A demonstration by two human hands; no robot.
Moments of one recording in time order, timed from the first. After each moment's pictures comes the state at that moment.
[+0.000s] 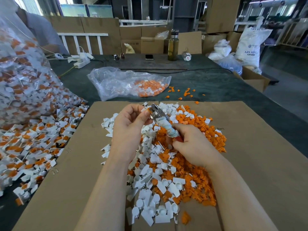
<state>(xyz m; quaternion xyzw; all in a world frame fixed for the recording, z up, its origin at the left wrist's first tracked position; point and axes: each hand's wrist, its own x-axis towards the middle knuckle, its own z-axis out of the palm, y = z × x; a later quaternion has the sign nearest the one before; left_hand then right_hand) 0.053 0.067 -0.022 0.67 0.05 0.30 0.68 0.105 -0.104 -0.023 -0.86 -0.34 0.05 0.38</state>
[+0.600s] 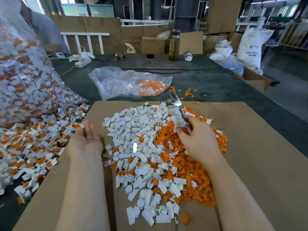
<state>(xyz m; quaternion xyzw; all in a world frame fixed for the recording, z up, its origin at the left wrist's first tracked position) 0.033 0.142 -0.027 0.01 0.32 0.40 0.86 0.117 -0.102 -0.041 -0.90 -0.20 -0.11 0.37</state>
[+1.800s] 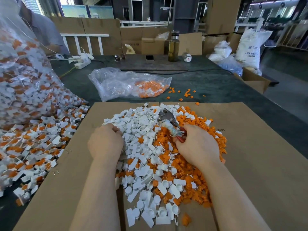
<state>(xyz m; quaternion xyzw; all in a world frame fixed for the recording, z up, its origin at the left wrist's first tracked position) 0.054 0.119 -0.048 0.88 0.38 0.16 0.23 0.115 -0.098 -0.046 -0.96 -0.17 -0.11 0.17</state>
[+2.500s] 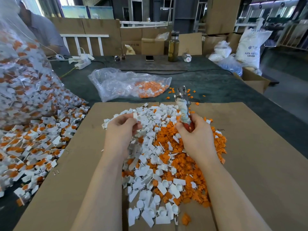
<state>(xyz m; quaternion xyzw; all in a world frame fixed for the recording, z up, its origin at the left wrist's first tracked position) 0.057 0.084 -0.022 0.59 0.28 0.23 0.72 0.112 -0.093 -0.039 -0.83 -0.16 -0.11 0.52</state>
